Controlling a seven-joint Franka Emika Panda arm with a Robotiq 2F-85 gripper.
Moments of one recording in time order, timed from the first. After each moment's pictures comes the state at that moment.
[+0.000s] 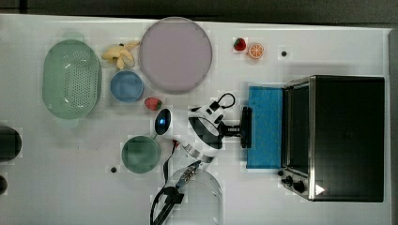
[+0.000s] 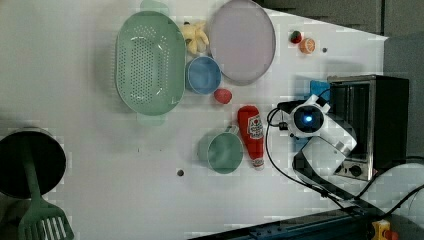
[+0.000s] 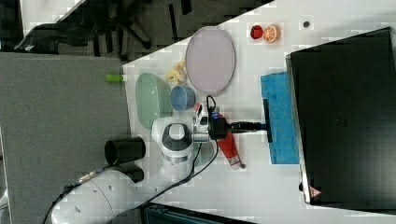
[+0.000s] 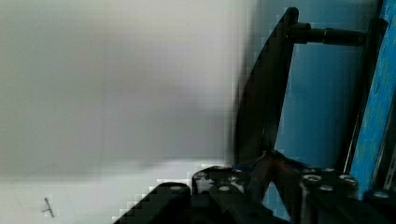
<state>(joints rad) 0.21 0.55 -0.19 -2.25 -0.96 0.82 0.04</state>
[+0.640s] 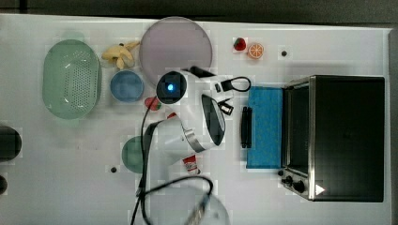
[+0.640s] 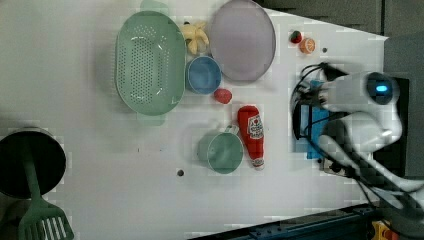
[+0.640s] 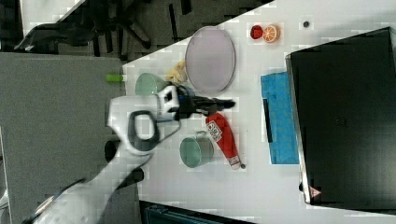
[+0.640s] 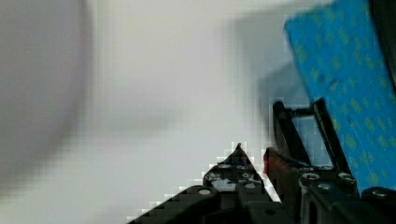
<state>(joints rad) 0.20 0.33 -0.18 -2.14 -0.43 0.84 0.05</state>
